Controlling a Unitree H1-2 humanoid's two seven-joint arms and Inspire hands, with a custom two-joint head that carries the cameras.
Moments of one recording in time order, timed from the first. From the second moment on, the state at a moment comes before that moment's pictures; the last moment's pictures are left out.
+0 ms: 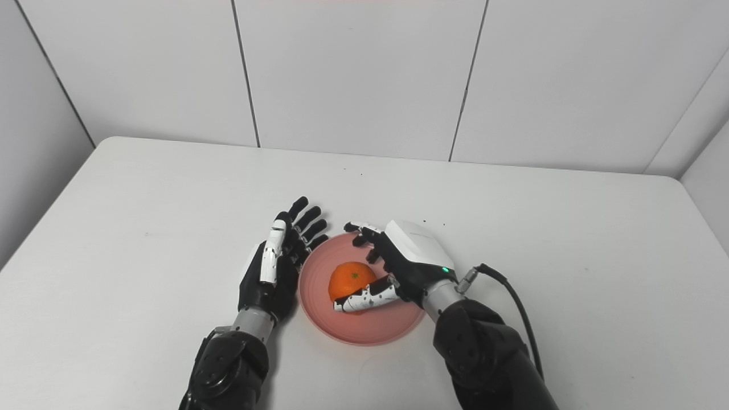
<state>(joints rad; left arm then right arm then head) -0.16 -0.17 -0.04 -0.01 -0.19 0.21 -0.02 -0.36 -0.18 0.41 -0.30 -0.79 0.47 0.53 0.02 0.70</state>
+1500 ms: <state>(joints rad) -0.08 -0.08 -0.06 -0.13 -0.13 0.22 -0.03 -0.11 0.06 0.01 -0.38 -0.28 0.35 0.02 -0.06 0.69</state>
